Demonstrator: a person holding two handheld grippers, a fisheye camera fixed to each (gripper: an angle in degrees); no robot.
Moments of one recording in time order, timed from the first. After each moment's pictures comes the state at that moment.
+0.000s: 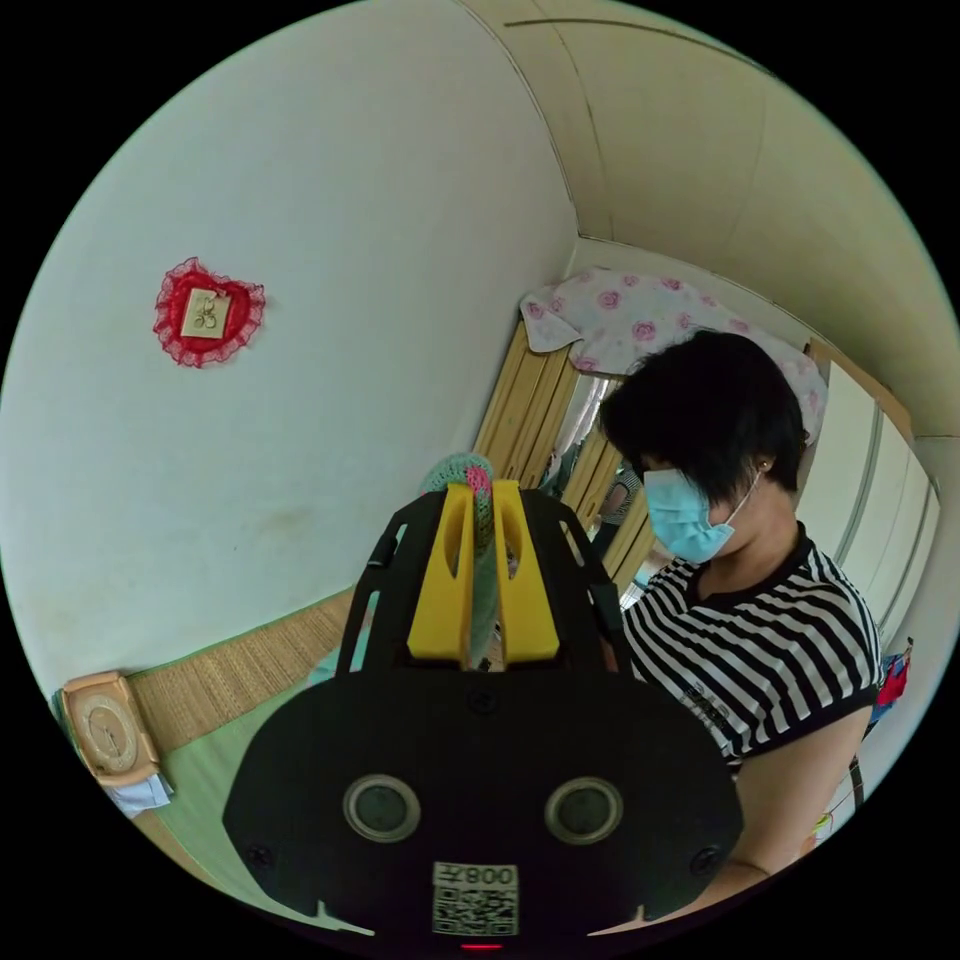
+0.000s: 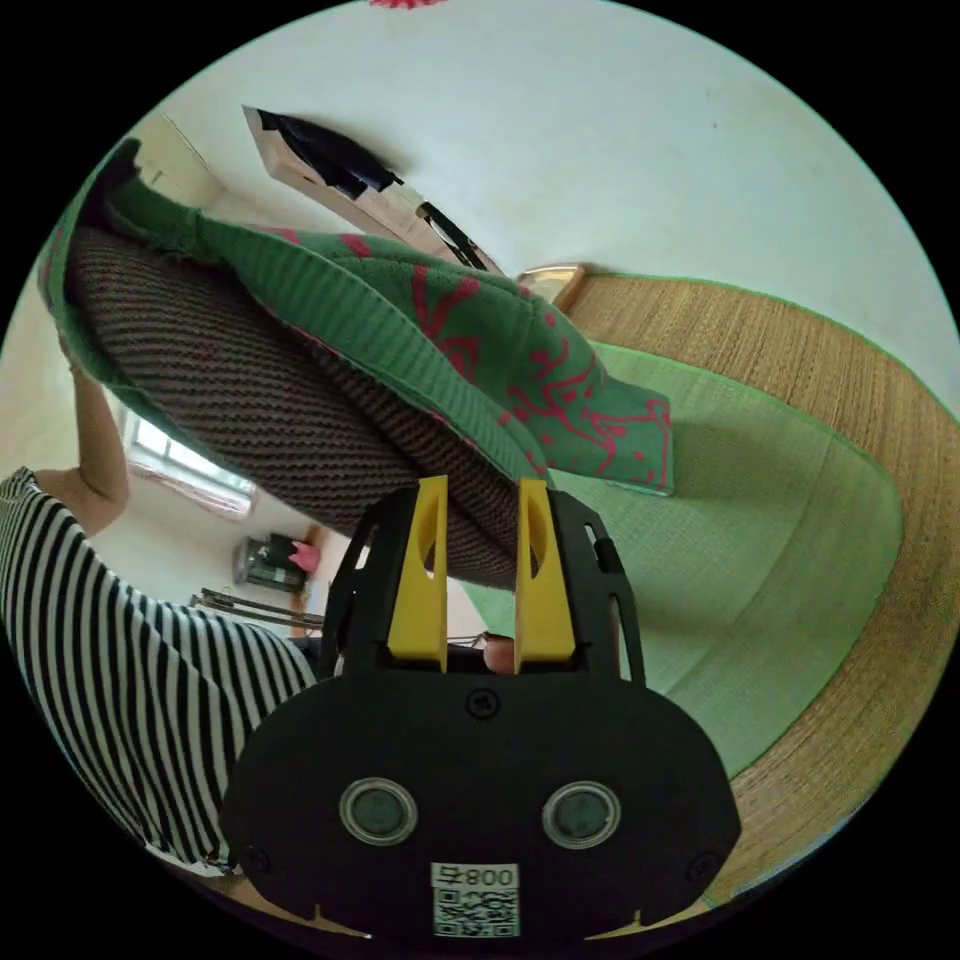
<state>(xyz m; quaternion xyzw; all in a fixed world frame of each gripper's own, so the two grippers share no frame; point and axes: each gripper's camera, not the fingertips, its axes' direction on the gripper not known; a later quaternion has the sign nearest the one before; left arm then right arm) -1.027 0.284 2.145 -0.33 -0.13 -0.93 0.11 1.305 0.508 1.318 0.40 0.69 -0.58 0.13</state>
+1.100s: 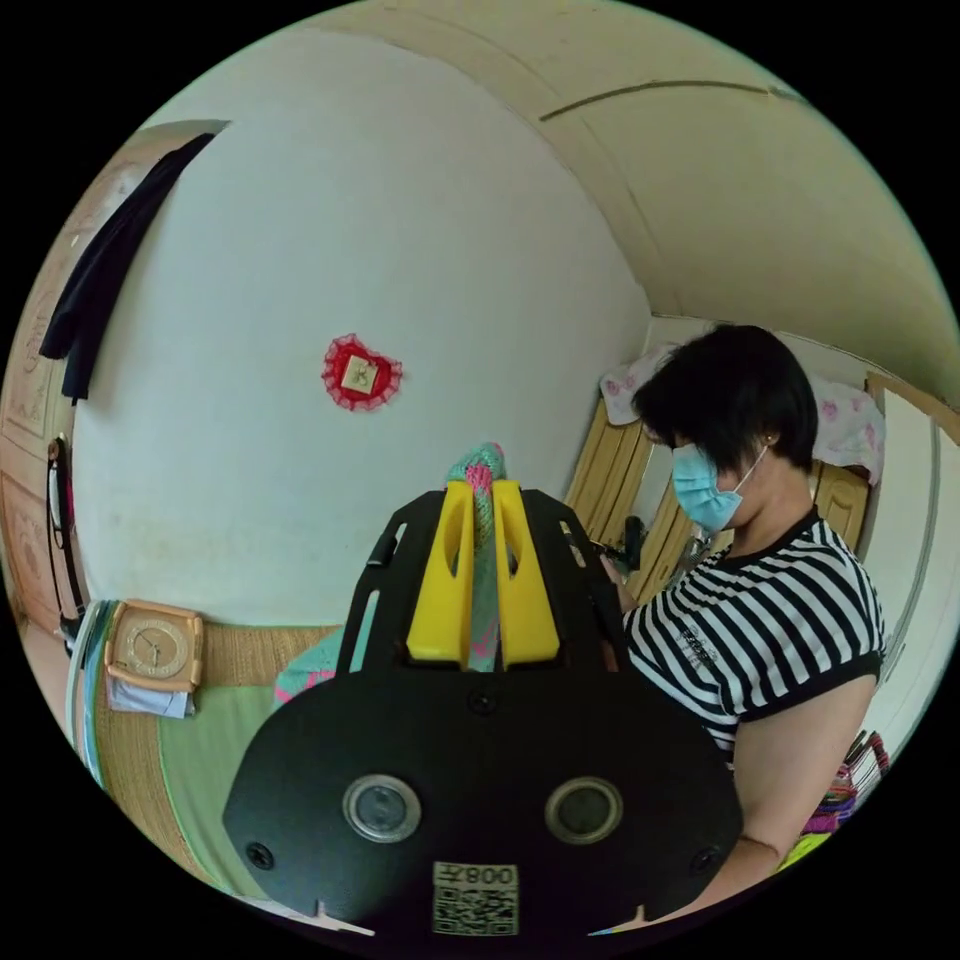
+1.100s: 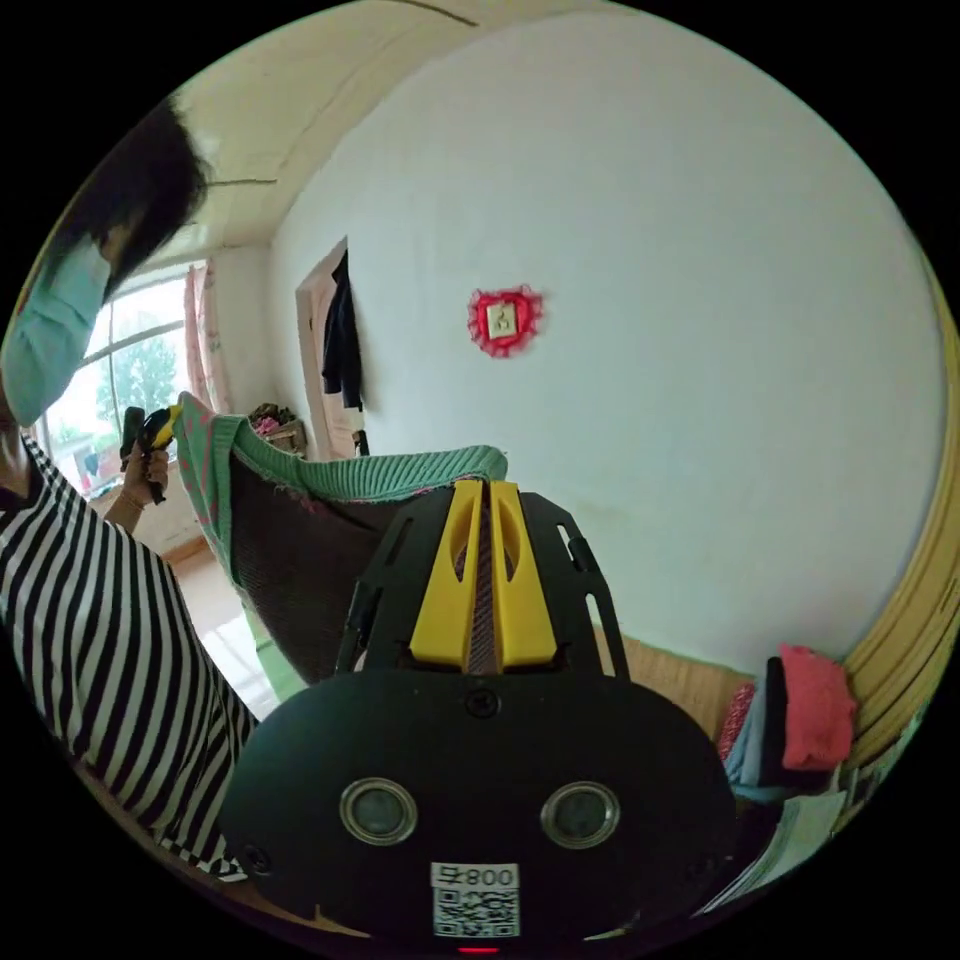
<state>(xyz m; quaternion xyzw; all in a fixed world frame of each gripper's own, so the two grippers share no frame) -1.147 0.328 1.878 -0.45 -0.28 -0.84 0.09 1.805 0.729 1.584 0.46 0.52 -0.65 -0.31</state>
